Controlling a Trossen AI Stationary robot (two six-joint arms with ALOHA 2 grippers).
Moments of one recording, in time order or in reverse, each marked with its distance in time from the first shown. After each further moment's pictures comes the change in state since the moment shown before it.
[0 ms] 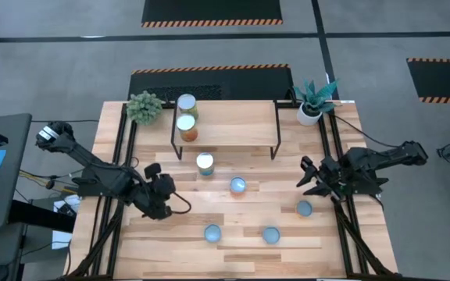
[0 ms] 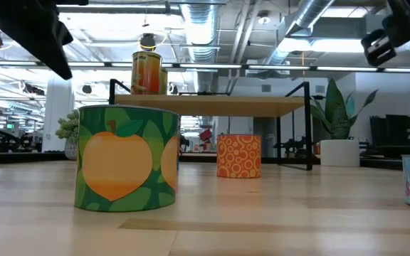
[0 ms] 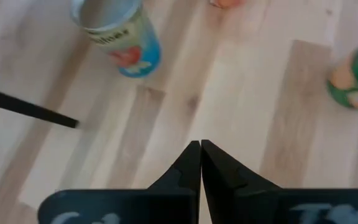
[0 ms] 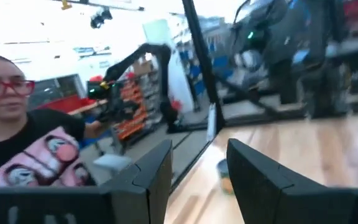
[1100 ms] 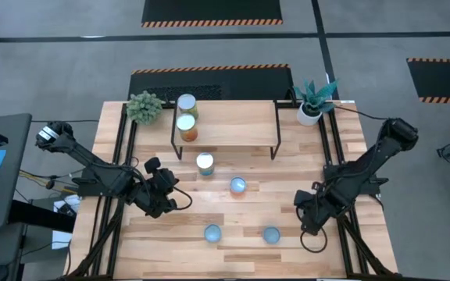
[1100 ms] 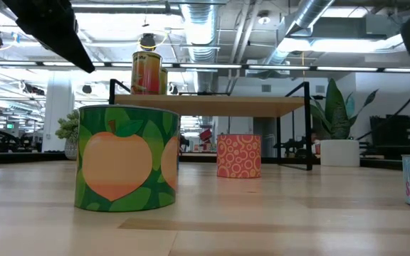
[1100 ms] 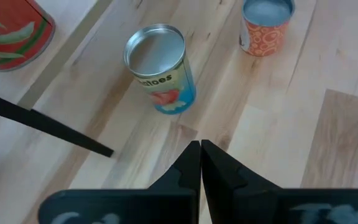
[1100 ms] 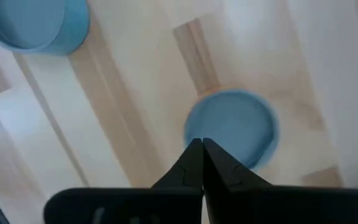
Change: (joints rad) left arm 0.013 0.000 -0.001 0.025 -0.182 -0.016; right arm 0.501 1.154 0.701 -1.135 0.344 0.802
